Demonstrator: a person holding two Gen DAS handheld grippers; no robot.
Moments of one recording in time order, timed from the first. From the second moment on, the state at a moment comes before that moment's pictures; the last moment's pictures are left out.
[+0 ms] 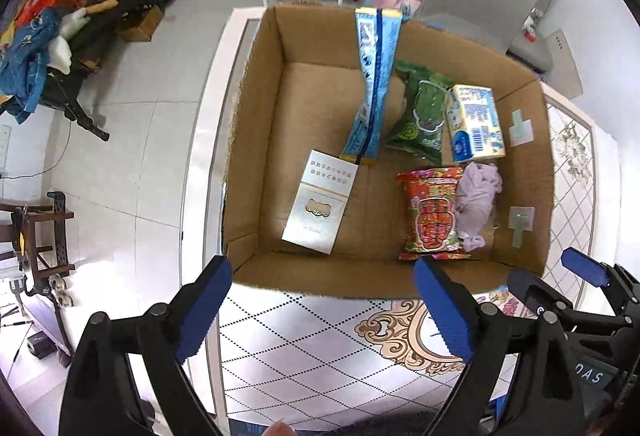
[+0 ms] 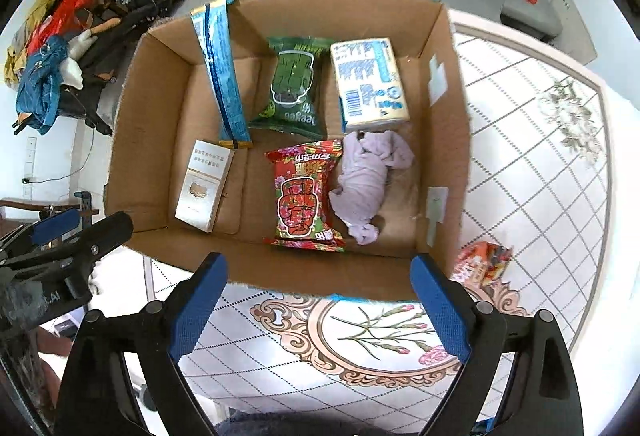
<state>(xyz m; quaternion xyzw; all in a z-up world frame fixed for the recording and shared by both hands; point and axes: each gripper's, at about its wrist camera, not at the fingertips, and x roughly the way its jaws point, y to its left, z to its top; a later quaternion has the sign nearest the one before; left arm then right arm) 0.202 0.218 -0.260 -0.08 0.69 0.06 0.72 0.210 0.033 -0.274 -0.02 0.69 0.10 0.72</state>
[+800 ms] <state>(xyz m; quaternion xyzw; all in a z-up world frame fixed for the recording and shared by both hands) 0.189 0.166 -0.254 -0.08 0.66 0.06 0.74 0.187 -0.150 -0.288 0.12 0.70 -0.02 0.70</state>
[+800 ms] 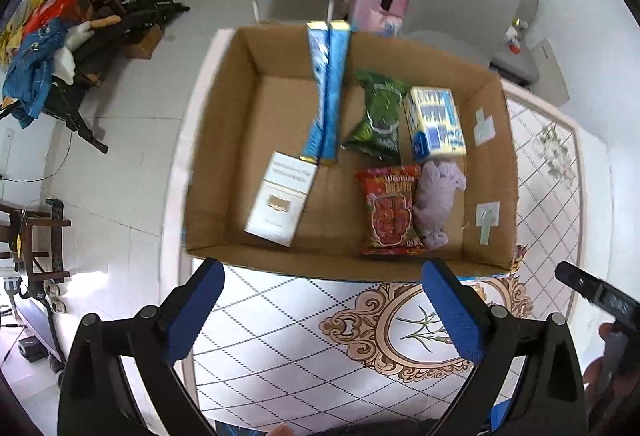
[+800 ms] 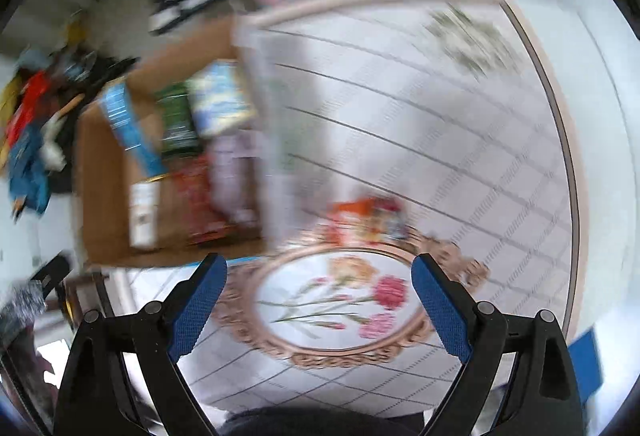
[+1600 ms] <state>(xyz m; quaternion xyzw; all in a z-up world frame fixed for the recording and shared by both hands) 0.221 0.126 -0.316 -0.04 0.70 0.04 0.71 0.191 -0.174 -0.418 0.24 0.72 -0.09 0.65</state>
